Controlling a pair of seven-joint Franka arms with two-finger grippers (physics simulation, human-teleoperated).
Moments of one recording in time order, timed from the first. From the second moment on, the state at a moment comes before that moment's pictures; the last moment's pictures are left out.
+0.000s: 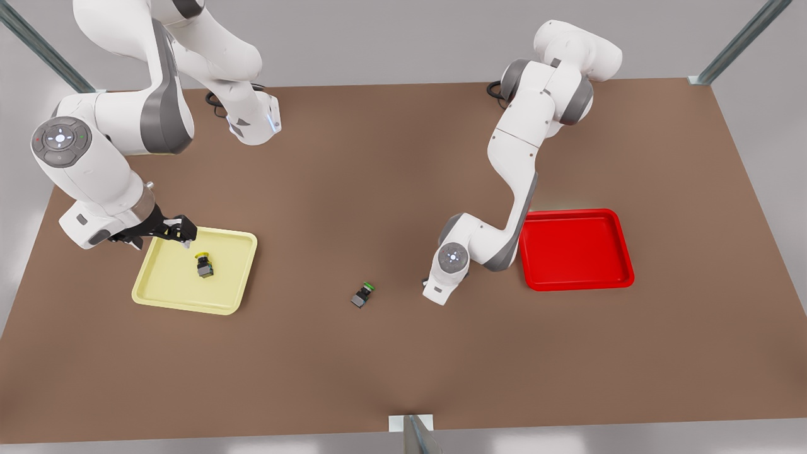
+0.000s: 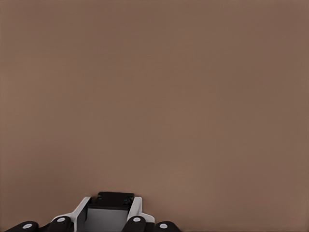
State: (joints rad) left arm -0.62 0.94 0.04 -1.27 -0.07 2.13 -0.81; right arm -0.17 0.17 0.33 -1.43 -0.19 1.65 0.12
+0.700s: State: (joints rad) left arm 0.06 0.20 0.00 -2.05 0.22 2.01 0.00; right arm -0.17 0.17 0.33 -1.43 -0.19 1.64 0.12
